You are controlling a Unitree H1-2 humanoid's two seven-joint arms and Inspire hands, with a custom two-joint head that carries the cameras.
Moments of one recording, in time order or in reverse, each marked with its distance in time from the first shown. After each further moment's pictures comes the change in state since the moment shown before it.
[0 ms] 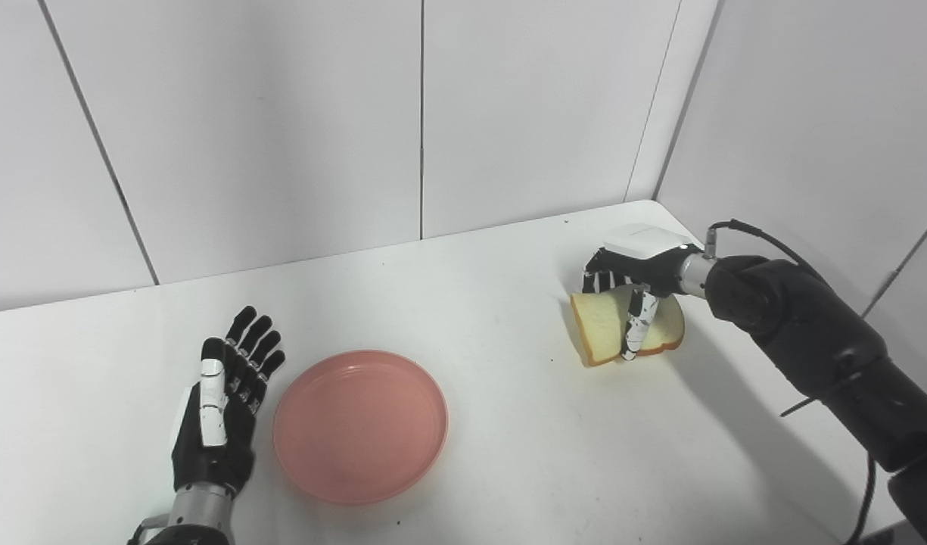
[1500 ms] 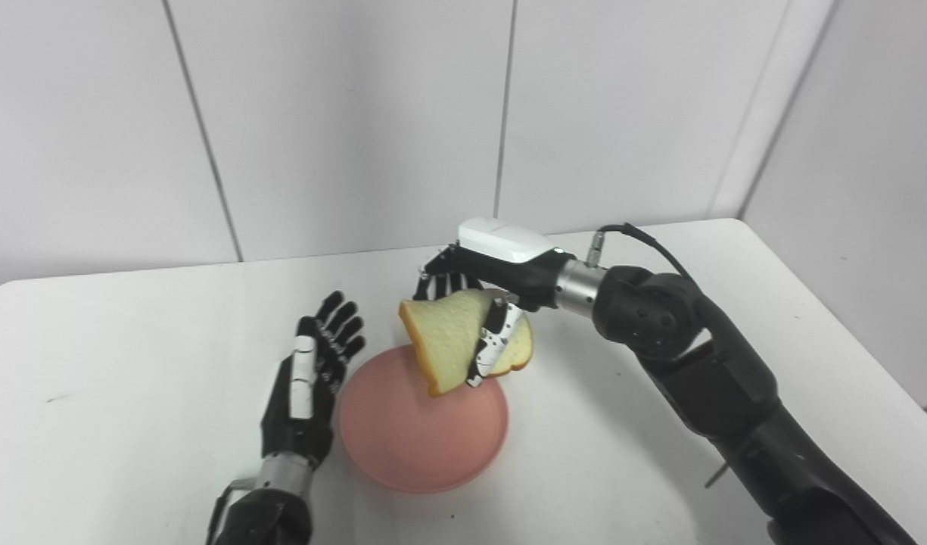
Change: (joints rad) left arm 0.002 -0.050 -0.012 0.006 0.026 -0.004 0.042; right arm -0.164 0.417 0.085 -0.337 0.136 0.097 0.161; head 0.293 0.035
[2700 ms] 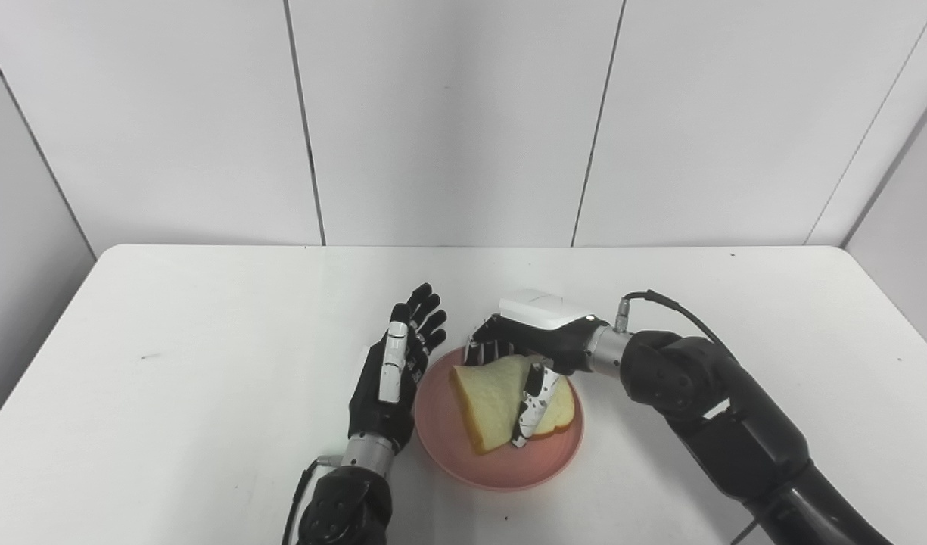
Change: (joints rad) left arm 0.004 -0.042 -0.015 -0.004 0.040 0.001 0.068; right arm 0.029 0.066 0.131 0.170 -0.114 -0.044 -0.025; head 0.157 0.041
